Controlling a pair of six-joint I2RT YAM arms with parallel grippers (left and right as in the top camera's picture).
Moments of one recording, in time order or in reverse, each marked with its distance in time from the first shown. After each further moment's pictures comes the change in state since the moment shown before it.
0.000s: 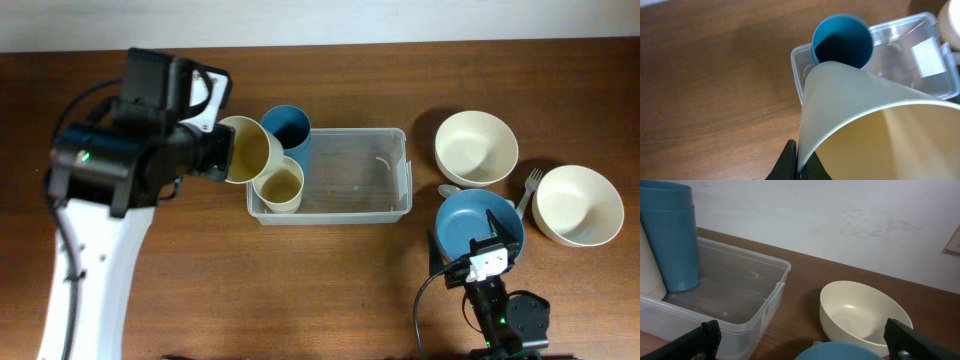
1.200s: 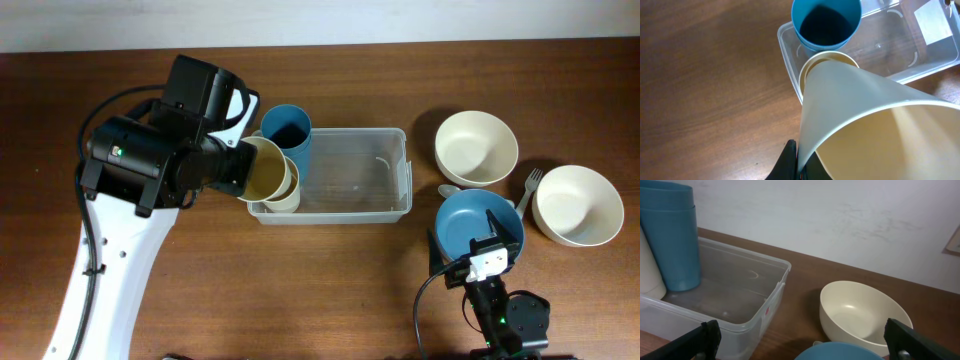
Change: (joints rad) left arm -0.110 0.023 0.008 -0.086 -0.063 0.000; right arm 0.000 0.000 0.000 0.000 0.000 0.000
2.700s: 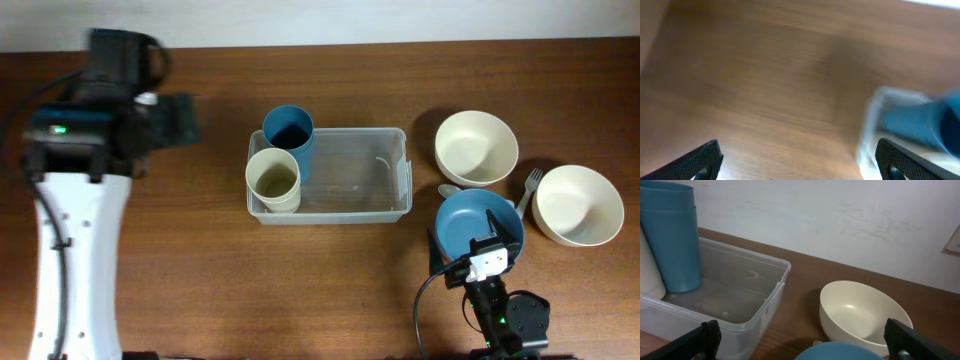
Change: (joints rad) left arm 0.306 0.038 0.000 0.158 -0.168 -0.256; right arm 0.000 0.000 0.000 0.000 0.000 0.000
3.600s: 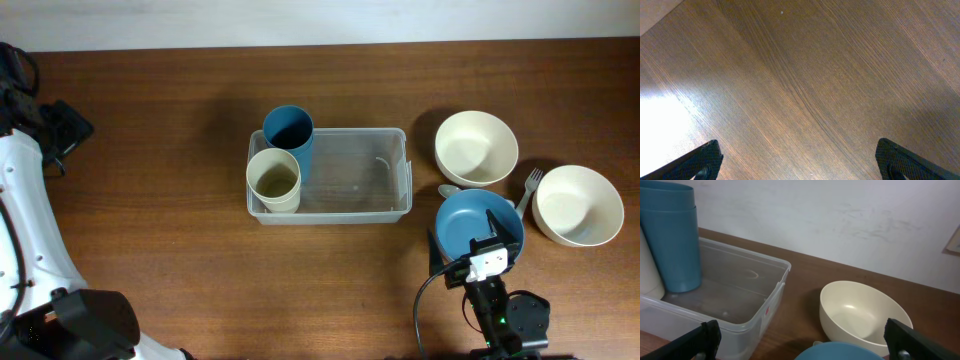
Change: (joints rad) left arm 0.459 0.204 0.002 0.024 0.017 -0.211; right arm 0.000 0.000 0.000 0.000 0.000 0.000
